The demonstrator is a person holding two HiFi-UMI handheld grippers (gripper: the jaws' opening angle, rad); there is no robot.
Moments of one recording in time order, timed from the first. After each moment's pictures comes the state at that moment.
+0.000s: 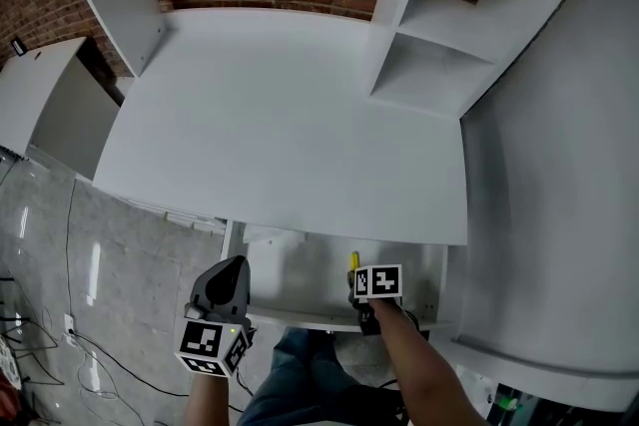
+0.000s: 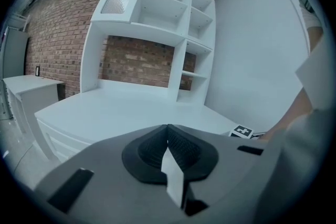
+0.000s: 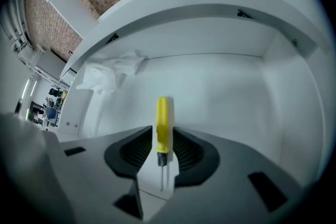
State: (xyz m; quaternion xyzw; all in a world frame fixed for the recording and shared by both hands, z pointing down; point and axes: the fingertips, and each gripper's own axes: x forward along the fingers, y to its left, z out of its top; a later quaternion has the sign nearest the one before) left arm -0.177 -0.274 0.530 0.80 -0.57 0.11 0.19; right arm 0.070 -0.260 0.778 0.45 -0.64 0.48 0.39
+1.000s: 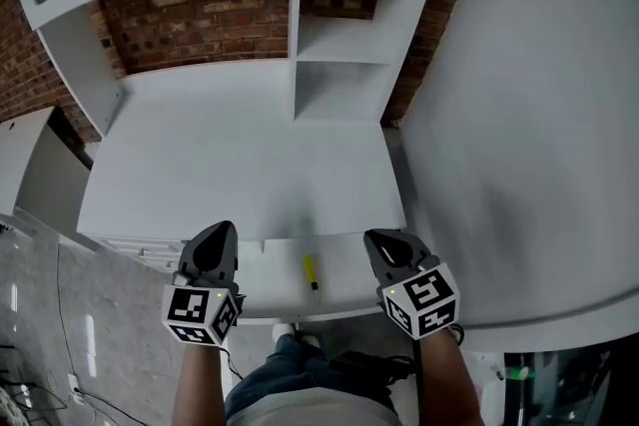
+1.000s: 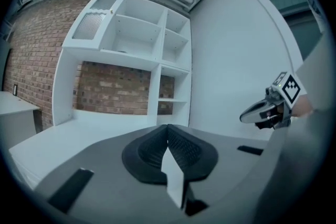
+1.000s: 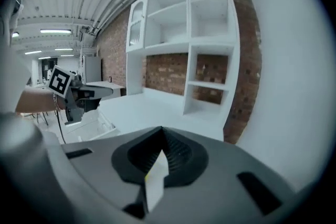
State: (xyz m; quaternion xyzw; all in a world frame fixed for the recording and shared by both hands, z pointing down) left arm -0.089 -0.294 0.420 0.86 -0.51 0.05 0.08; right arm 0.134 -0.253 0.427 0.51 -0.83 0.08 0.21
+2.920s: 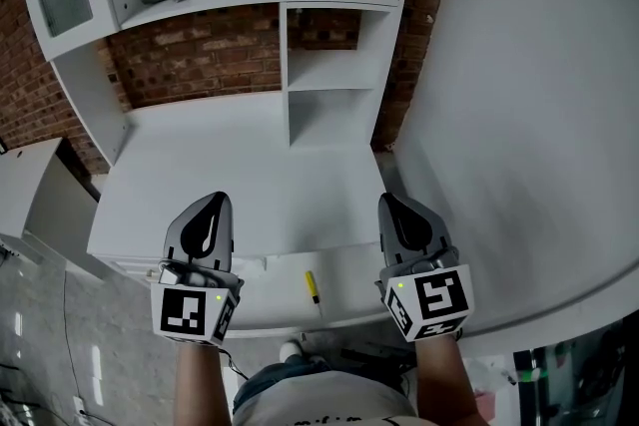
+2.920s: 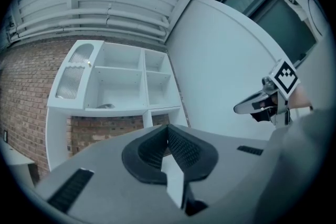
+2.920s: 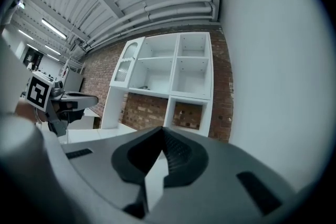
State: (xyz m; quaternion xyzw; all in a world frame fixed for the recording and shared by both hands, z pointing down) left arm -0.072 -0.272 0.264 0.85 -0.51 -0.03 -0.12; right arm 0.152 -0.239 0.274 0.62 -0.78 -0.08 0.06
